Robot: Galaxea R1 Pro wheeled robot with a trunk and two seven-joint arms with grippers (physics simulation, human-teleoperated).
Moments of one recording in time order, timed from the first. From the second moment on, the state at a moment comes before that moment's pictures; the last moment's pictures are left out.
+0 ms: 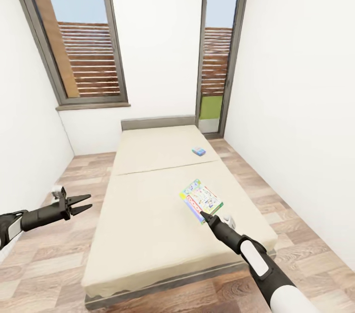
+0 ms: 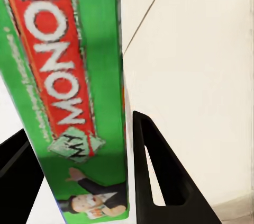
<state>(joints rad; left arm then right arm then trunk) -1.00 0.52 0.07 -0.01 0.19 0.53 -1.56 -0.55 -0.01 0.06 -0.63 -0.94 0.37 0.44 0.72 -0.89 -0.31</state>
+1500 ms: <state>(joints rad) -1.00 0.52 0.07 -0.01 0.18 0.53 -1.56 -0.55 -0.01 0.06 -0.63 -0.94 0.34 0.44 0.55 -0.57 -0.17</state>
